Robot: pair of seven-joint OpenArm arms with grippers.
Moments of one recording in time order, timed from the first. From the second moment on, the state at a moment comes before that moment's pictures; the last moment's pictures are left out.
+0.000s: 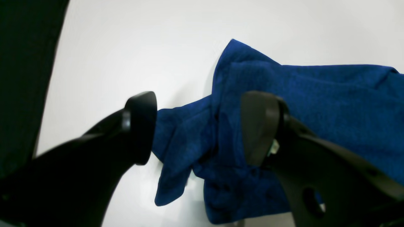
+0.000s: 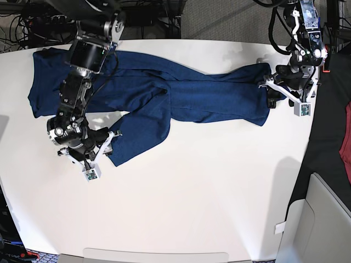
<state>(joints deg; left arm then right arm) 17.6 -14.7 -18.3 106.6 -21.8 -6.9 45.3 19.3 -3.1 19.9 83.0 -10.4 38.8 -55.0</state>
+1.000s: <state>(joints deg) 17.2 -14.8 -18.3 106.7 -21.8 -7.0 45.3 20.6 0.5 12.7 65.8 9.2 38.5 -53.9</state>
